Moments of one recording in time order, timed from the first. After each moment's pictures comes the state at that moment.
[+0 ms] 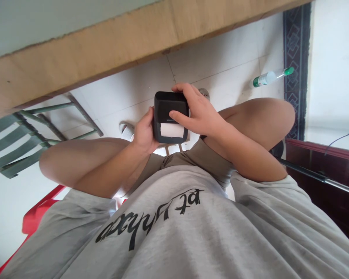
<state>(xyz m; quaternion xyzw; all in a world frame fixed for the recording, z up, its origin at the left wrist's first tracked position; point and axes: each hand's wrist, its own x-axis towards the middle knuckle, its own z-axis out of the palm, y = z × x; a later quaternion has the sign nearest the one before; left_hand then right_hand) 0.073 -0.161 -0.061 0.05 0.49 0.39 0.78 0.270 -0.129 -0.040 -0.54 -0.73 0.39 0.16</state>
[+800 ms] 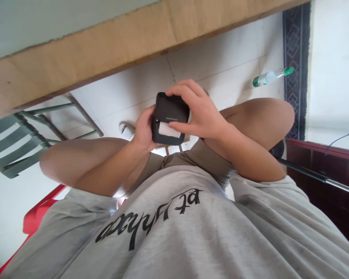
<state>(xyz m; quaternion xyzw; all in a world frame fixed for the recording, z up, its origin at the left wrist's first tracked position) 0.077 -0.151 -0.053 0.02 0.49 0.38 0.79 0.267 -0.130 -0.020 -0.50 -0.78 0.33 0.17</state>
